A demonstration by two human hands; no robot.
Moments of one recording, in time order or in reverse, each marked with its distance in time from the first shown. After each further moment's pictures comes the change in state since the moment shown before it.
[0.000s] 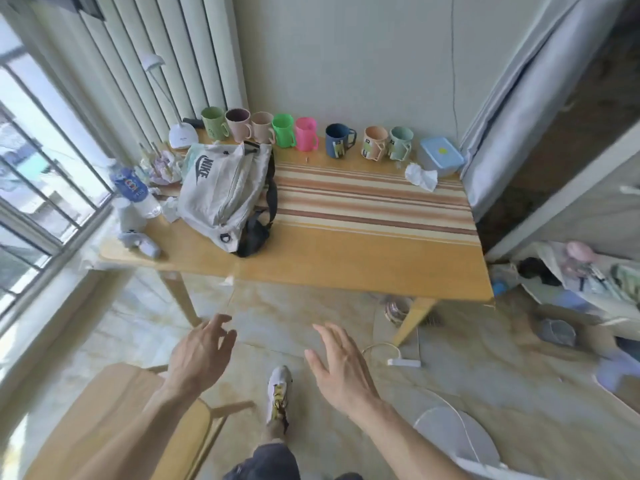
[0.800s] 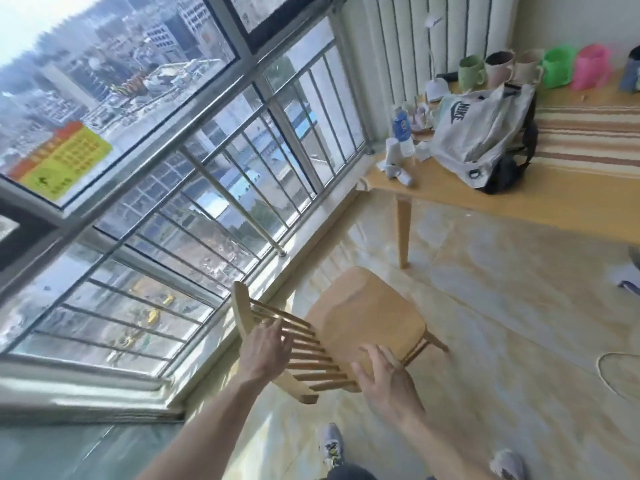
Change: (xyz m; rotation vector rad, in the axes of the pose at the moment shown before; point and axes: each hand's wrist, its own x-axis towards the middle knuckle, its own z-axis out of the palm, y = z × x) left_hand -0.352 -0.230 -0.136 0.263 0.080 -0.464; right_hand -0.212 -0.222 0.222 0.227 -0.412 -0.284
